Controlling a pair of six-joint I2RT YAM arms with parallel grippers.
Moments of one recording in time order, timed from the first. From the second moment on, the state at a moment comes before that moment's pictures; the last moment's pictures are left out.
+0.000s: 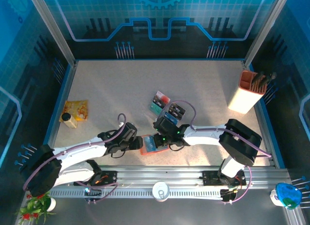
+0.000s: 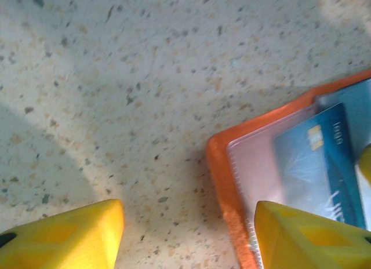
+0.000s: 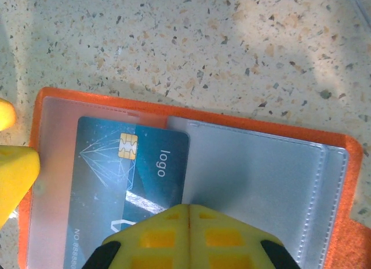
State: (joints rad) left arm -0.76 1.14 0.43 -0.37 -0.03 -0.87; right arm 0.99 1.63 0.79 -0.17 -0.03 0.67
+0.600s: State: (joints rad) left arm -0.76 1.21 0.45 -0.38 -0.05 -0.88; right arm 1.04 1.70 0.84 -0.16 -0.04 0.67
